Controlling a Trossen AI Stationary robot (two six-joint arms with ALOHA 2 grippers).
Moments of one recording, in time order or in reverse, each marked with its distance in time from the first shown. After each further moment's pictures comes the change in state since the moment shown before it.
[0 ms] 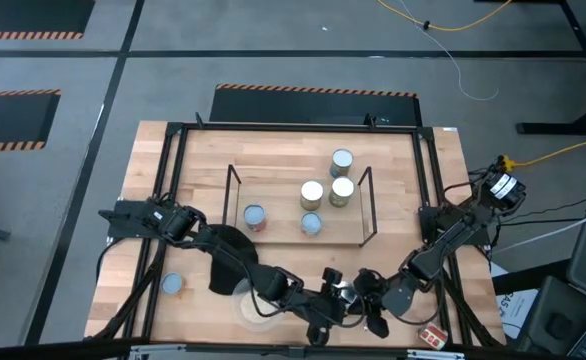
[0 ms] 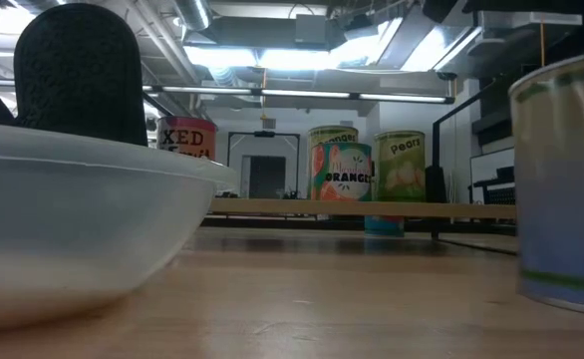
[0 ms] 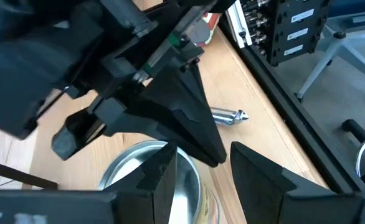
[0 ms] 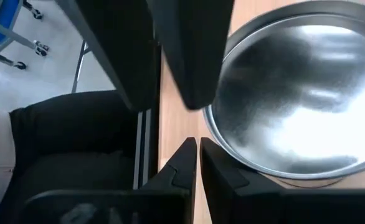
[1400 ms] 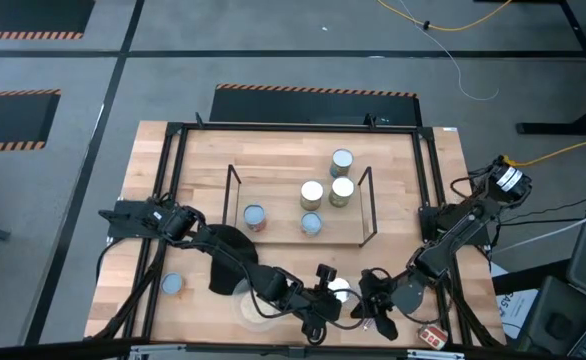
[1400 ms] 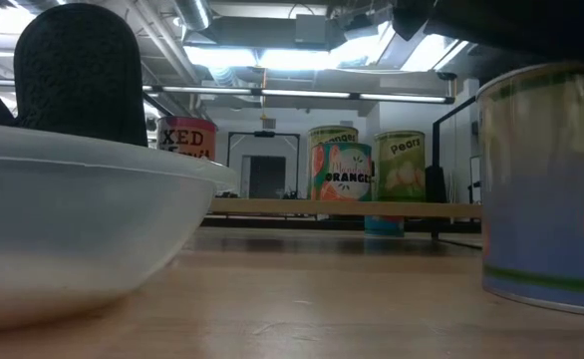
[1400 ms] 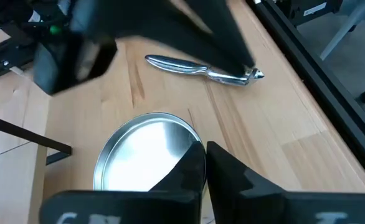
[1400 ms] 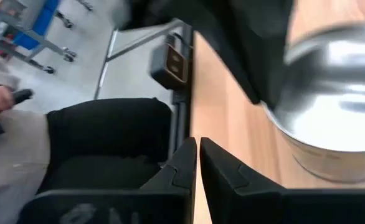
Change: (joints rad) left arm -0.004 -0.003 0.001 -0.147 -0.046 -0.032; right arm 0.026 -0.095 0.000 0.011 -0.005 -0.048
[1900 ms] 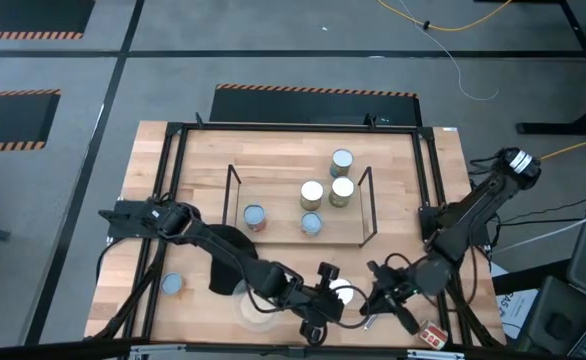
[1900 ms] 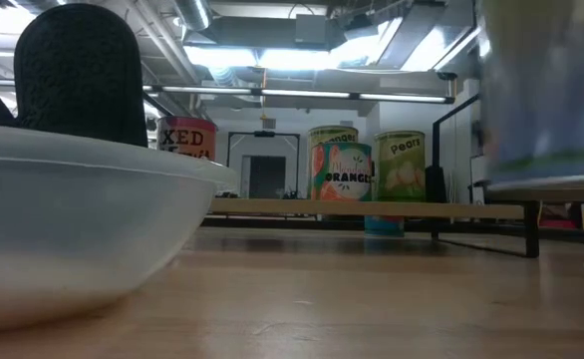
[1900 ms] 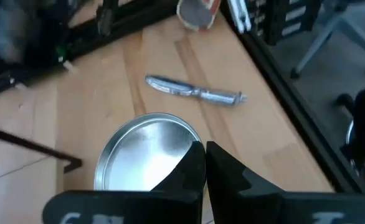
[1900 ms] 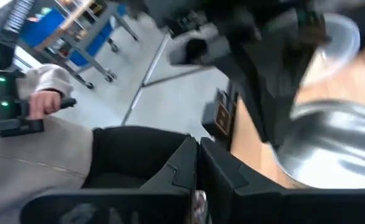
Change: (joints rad) left arm 0.006 -0.047 0.125 -0.157 0.056 0.008; right arm 0.004 -0.238 0.000 -0.008 0.002 -0.185
